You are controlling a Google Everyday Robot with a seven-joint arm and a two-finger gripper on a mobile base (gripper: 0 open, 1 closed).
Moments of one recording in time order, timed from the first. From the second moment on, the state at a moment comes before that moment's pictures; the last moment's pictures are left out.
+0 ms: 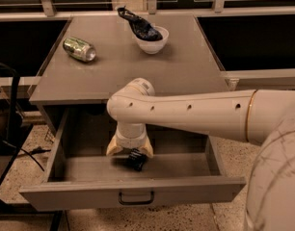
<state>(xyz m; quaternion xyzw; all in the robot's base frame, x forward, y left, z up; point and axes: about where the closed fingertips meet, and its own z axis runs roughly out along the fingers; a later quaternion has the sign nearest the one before) 0.545 0.051 0.618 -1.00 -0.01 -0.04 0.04</state>
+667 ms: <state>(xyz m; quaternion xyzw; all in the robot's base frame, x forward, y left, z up) 0.545 0.044 0.615 -1.00 0.00 -0.04 0.04</state>
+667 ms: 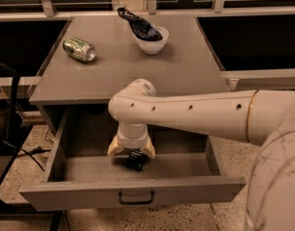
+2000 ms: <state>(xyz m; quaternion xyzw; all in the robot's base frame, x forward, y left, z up) 0.544 0.023 0.609 -1.00 0.03 -0.04 0.04</state>
